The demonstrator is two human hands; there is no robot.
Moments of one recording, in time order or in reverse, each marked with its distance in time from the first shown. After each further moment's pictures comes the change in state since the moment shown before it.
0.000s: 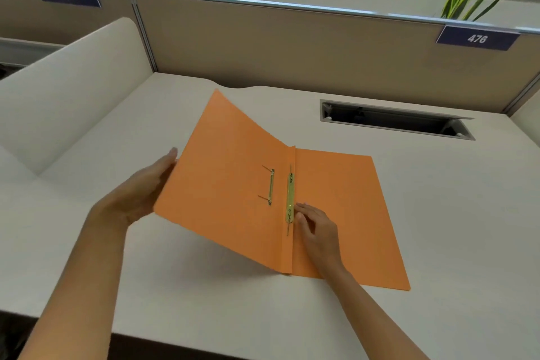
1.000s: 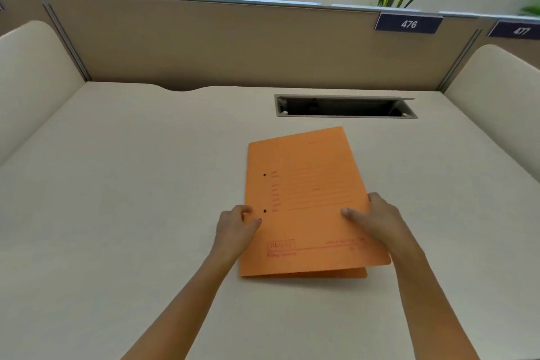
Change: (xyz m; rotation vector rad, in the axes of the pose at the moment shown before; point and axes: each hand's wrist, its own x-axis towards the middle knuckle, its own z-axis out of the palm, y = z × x) left_hand 0.069 -0.071 0.176 0.555 0.107 0.013; right_hand 0.011 -0.026 -0.164 -0.326 -0.103 0.720
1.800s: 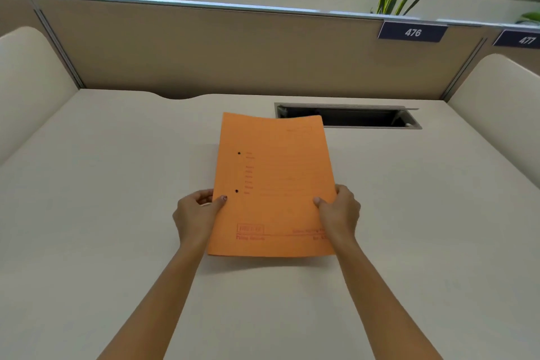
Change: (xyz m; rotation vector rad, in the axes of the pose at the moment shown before) left_hand 0.047 0.009 -0.052 -0.362 0.405 -0.028; right_hand 0.044 -0.063 0.061 0.304 0.358 -0.093
